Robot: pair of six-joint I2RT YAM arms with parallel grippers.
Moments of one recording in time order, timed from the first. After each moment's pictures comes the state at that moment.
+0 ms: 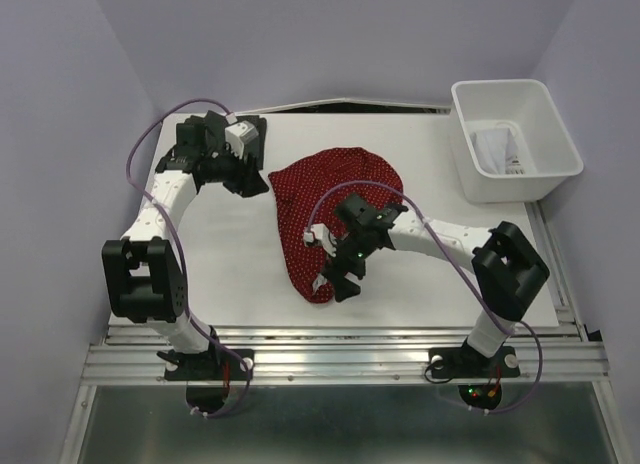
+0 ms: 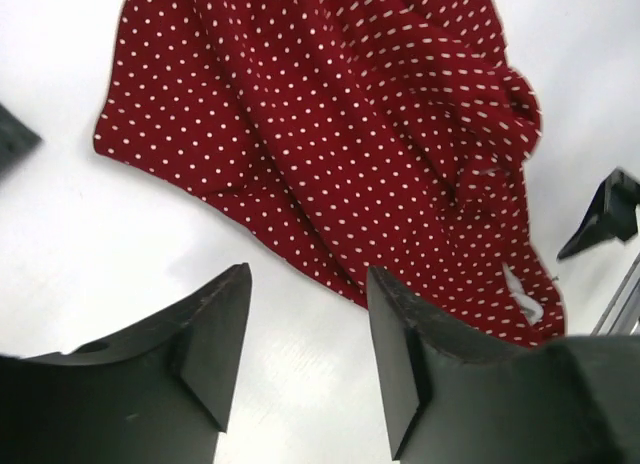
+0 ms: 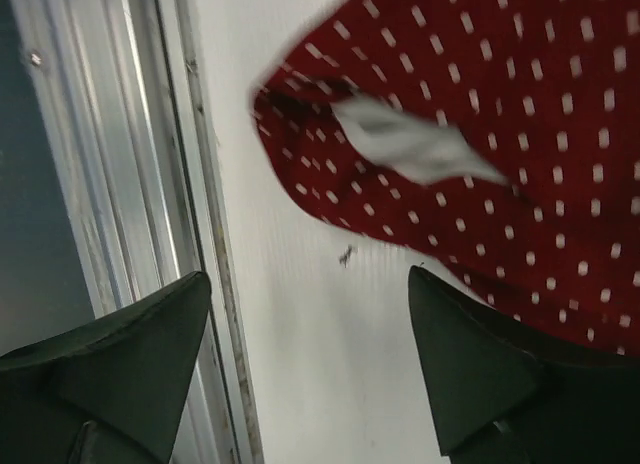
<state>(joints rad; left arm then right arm) -0.02 1.58 1.32 -0.55 0.82 0.35 0.82 1.71 1.21 -0.63 -0.66 -0.42</state>
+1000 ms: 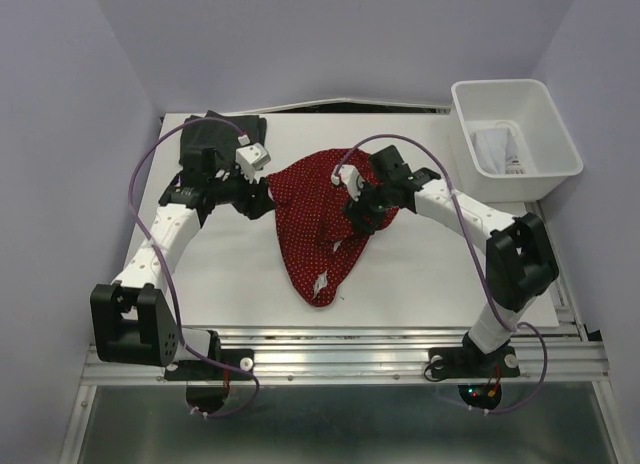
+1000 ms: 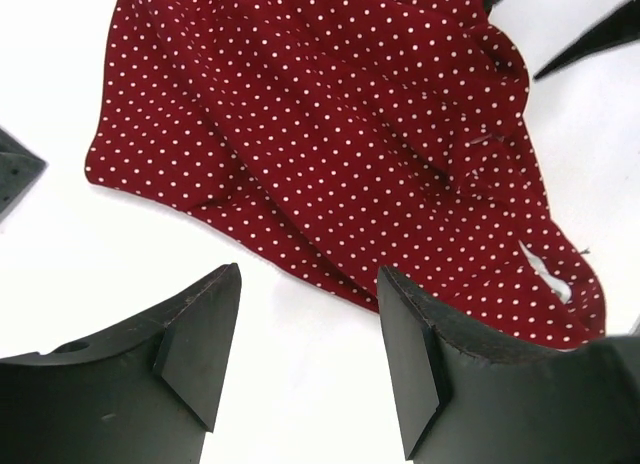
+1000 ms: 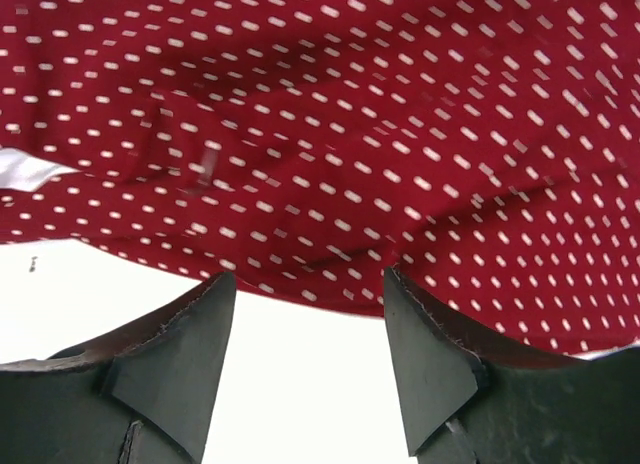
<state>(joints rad) -0.11 1.33 1.05 -0.42 0.71 0.43 0.53 1.73 1.33 -0.57 -0.40 -0.54</state>
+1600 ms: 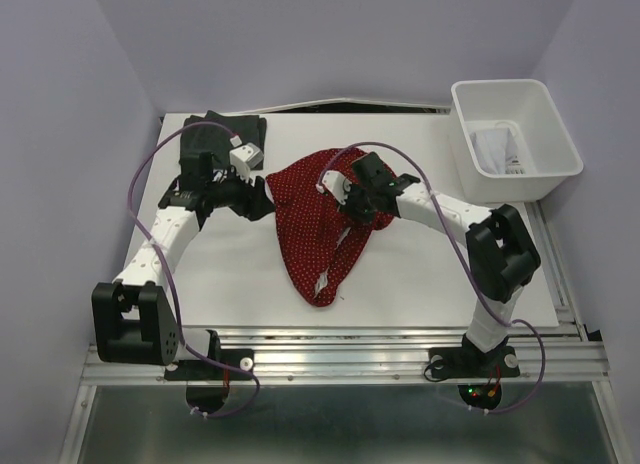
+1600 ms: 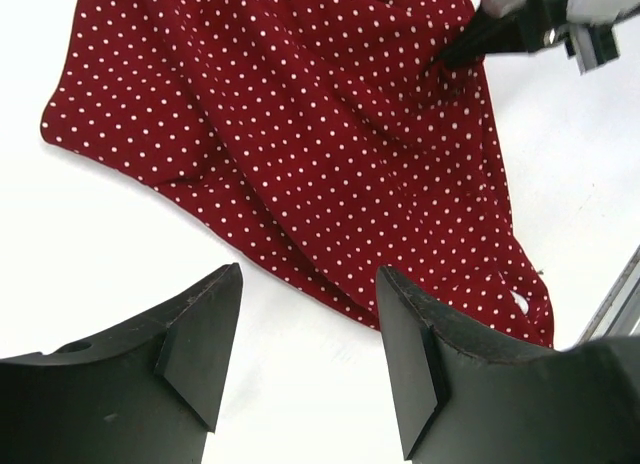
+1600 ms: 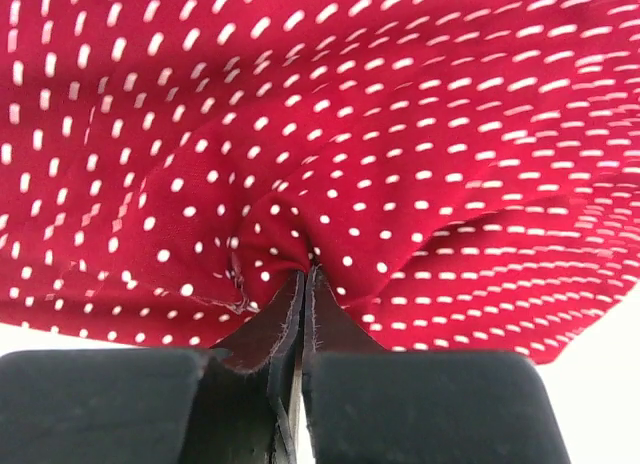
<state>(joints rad) -0.09 1.34 1.01 -0.38 0.73 0.27 0.61 1.83 1.33 -0.44 -0.20 -0.62</state>
